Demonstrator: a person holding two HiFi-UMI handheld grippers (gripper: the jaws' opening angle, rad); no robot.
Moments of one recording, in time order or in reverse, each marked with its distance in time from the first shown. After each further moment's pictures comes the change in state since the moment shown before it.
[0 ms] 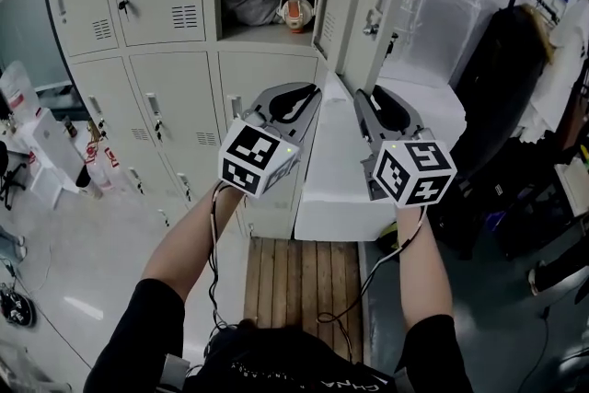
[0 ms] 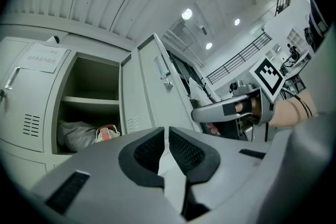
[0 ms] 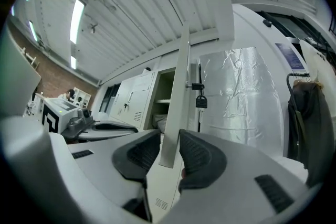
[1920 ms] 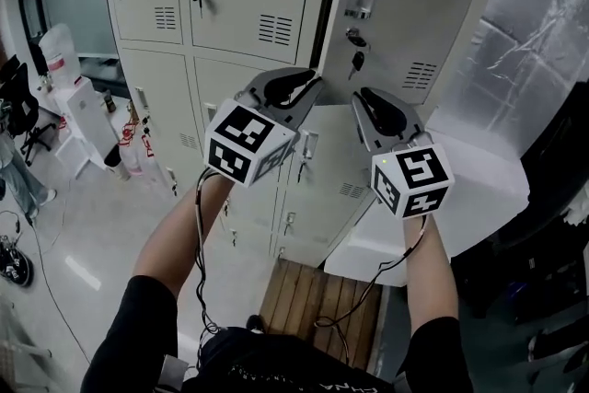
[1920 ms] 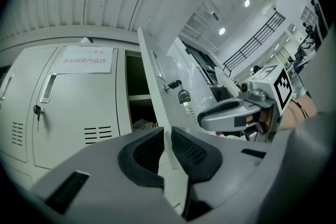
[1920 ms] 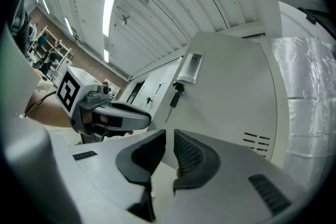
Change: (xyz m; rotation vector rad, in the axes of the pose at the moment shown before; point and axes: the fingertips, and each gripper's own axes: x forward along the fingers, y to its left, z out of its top) left arm -0.067 0.239 -0.028 0.047 0.091 0.207; right arm 0.216 0.142 -0.001 -0.232 -0.037 0.294
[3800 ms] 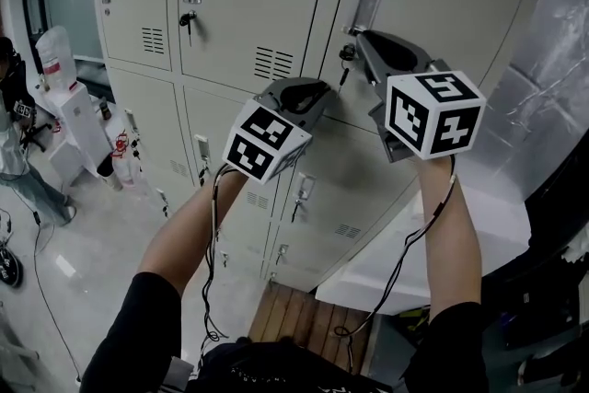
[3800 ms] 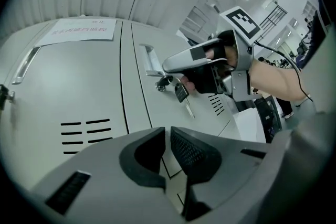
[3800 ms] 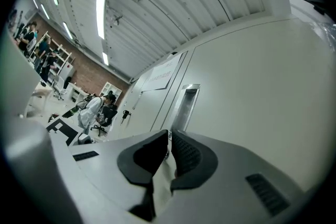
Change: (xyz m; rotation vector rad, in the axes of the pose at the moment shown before) left arm 0.096 0.073 -0.035 0.029 0.052 0.006; right arm 0.135 -0.087 0.081 0.030 0.000 0.052
